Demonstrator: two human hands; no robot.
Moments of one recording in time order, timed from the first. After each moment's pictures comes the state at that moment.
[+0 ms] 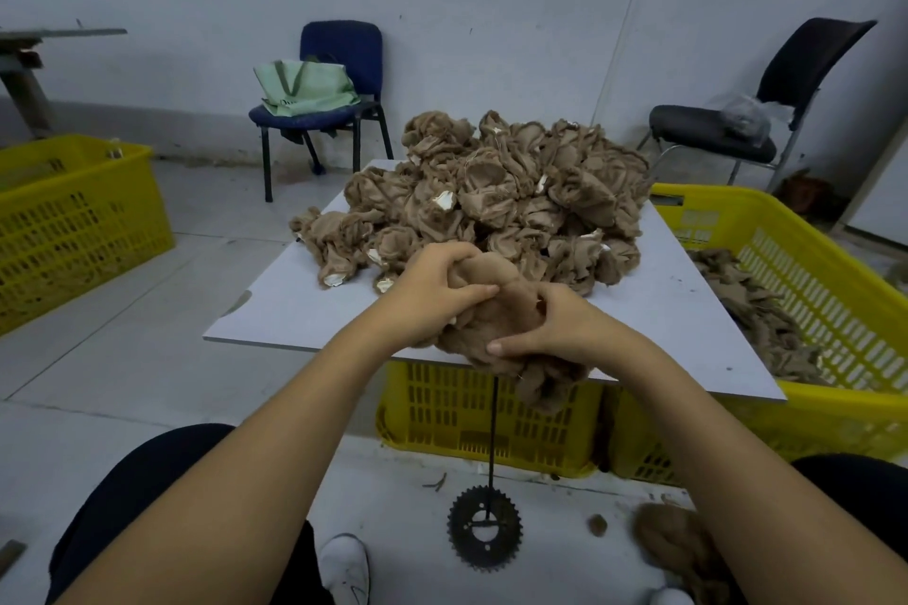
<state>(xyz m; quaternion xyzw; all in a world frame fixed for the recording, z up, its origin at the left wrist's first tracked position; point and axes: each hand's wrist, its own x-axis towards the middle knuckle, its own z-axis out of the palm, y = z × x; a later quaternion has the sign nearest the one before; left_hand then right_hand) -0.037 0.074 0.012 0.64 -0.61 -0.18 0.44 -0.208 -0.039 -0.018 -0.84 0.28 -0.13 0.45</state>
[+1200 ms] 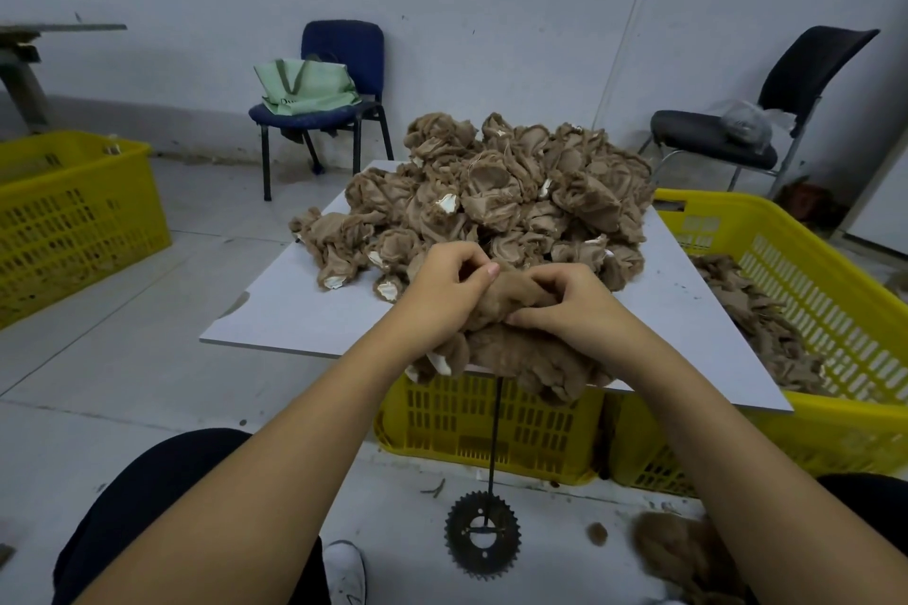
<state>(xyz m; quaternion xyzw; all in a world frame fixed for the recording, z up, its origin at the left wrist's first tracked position) -0.046 0.066 0.011 0.65 -0.56 -0.15 0.49 -0.205 -0.031 0.002 -0.82 0.24 -0.25 0.45</state>
